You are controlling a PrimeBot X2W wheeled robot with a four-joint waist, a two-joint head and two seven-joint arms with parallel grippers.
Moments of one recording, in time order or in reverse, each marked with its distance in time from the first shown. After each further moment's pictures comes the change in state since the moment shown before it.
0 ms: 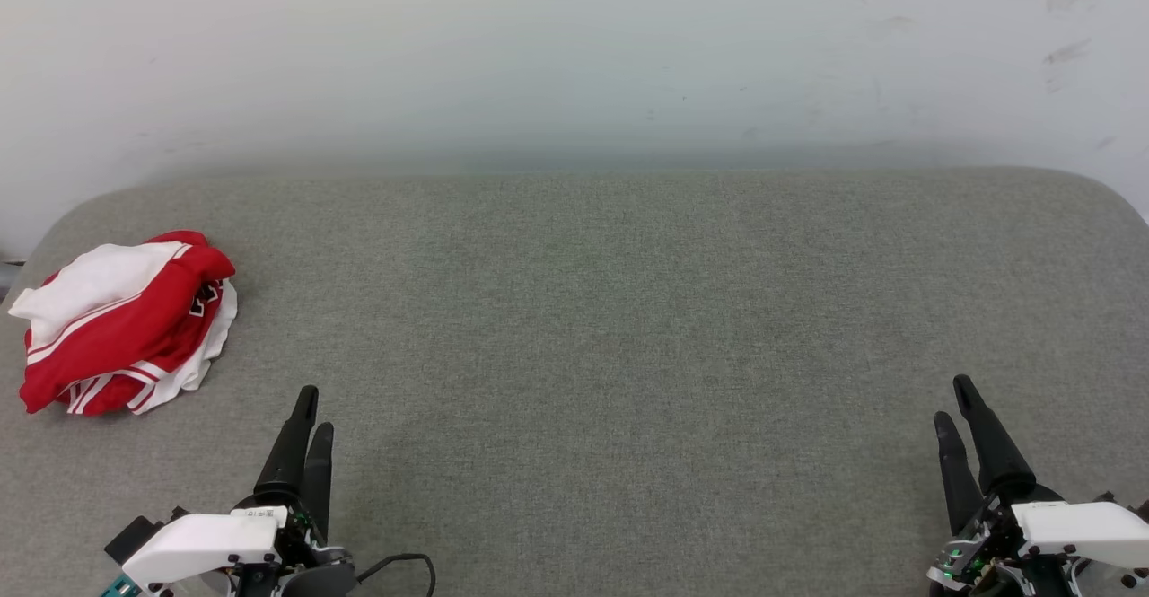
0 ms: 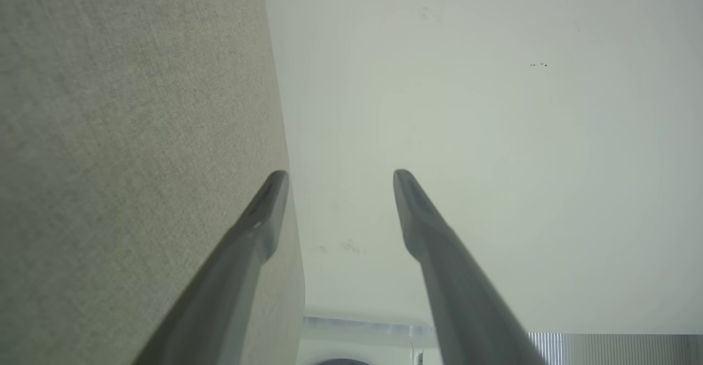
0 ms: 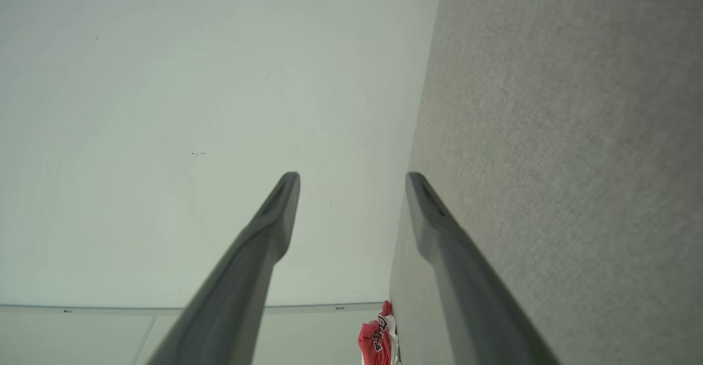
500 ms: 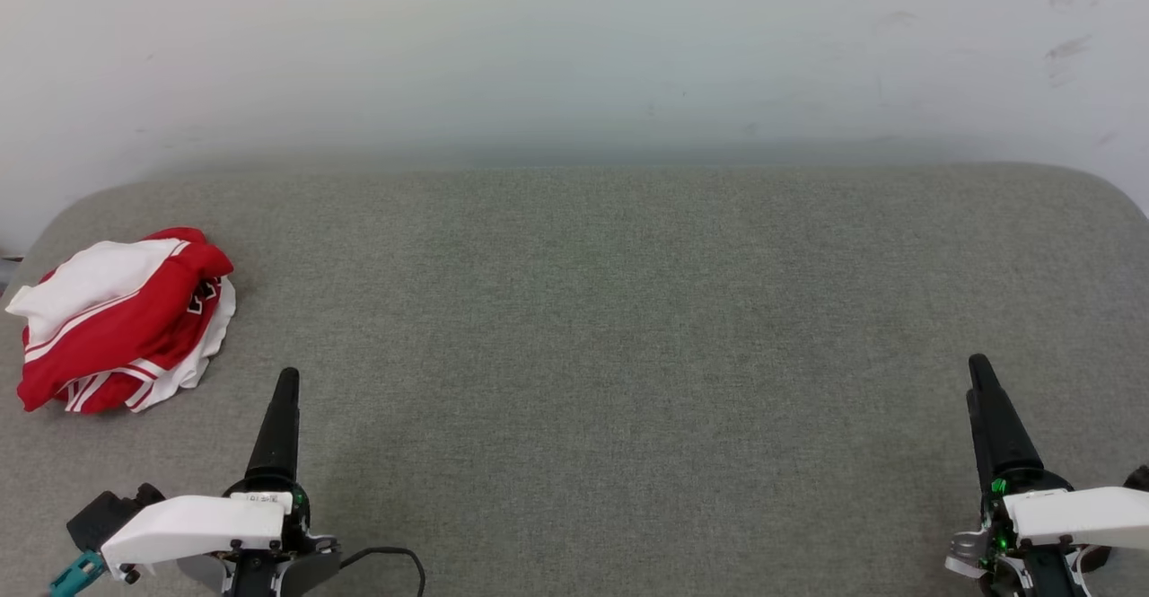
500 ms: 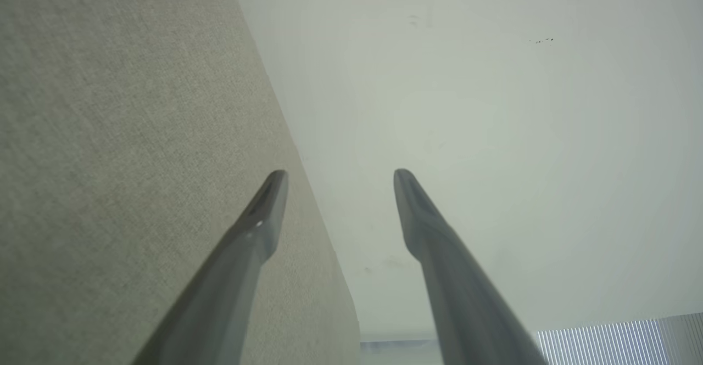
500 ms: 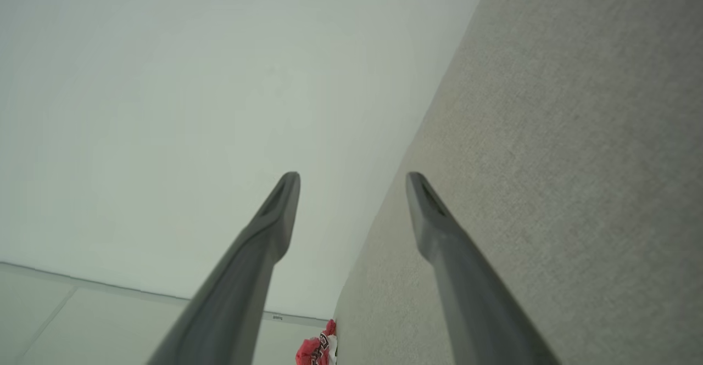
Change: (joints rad) left arm 0.002 0.000 0.022 -0.074 0.231 0.030 -0.069; right arm 0.007 0.000 -0.011 -0.077 -0.254 0.000 -0.070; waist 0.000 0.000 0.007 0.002
